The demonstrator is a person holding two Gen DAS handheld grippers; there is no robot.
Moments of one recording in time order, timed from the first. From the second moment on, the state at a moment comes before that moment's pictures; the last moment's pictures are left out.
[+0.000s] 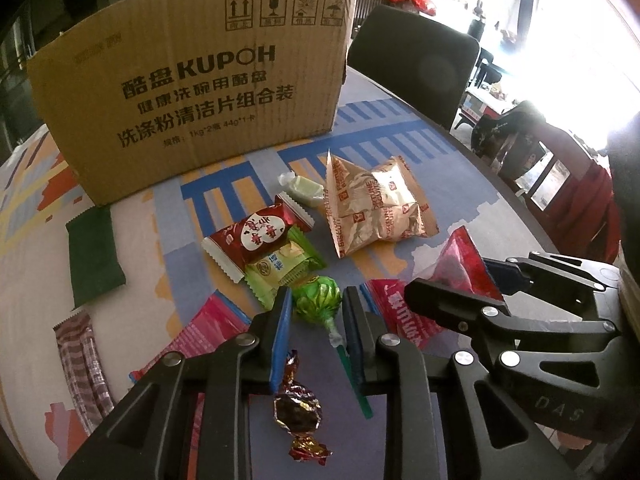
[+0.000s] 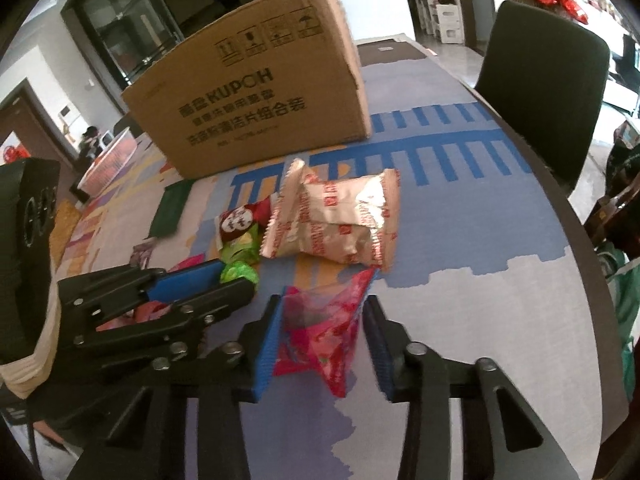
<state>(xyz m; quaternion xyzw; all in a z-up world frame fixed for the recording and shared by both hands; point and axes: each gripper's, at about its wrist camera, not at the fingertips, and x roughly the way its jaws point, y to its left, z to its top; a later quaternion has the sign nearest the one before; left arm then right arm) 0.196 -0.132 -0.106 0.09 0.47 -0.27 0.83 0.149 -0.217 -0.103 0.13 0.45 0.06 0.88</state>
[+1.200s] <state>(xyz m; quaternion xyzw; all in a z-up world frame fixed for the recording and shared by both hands) 0.186 -0.100 0.012 0.04 0.38 -0.23 0.89 0.143 -0.212 0.000 0.11 0.35 0.08 0.93</state>
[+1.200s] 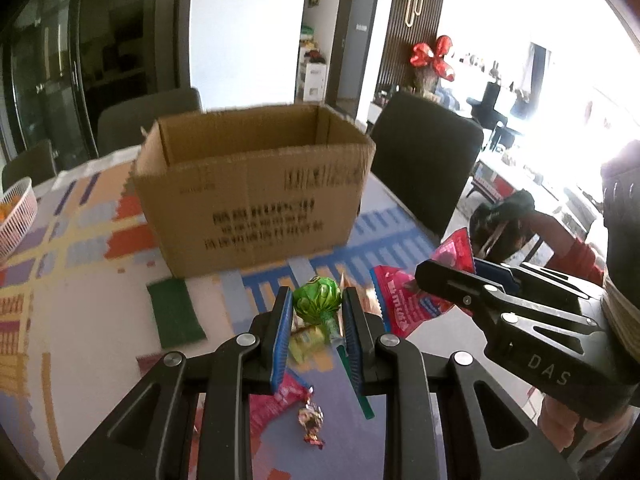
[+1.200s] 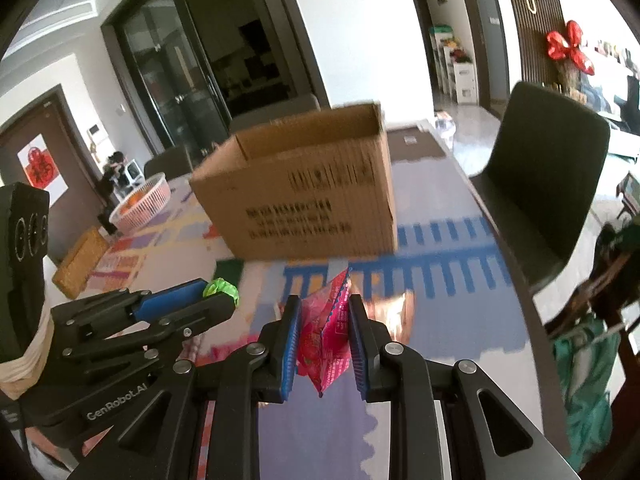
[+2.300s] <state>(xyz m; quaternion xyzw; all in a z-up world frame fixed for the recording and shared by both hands) 0.311 -0.066 0.089 0.04 0.32 -0.19 0.93 0.269 -0.180 0.099 0.06 0.25 0.08 0.96</state>
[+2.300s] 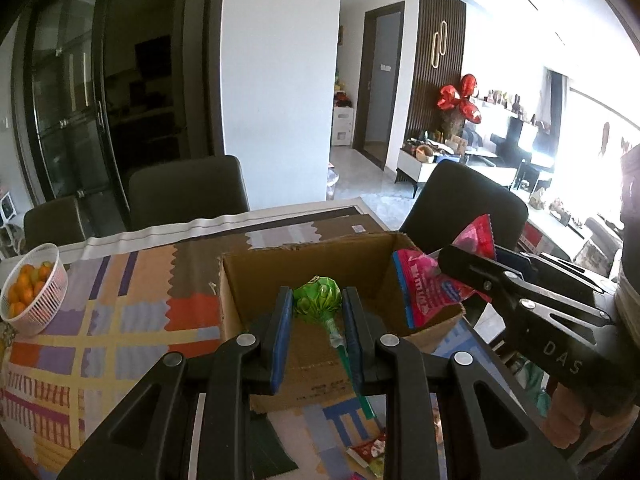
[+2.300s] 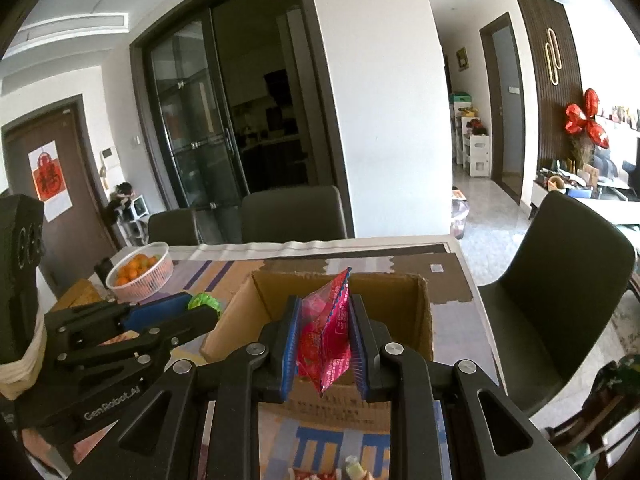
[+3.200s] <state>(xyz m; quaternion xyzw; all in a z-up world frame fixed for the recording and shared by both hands) 0.267 -0.044 0.082 0.05 0.31 -0.18 0.93 0.247 -0.174 0.069 0.04 0.29 0.05 0.95</state>
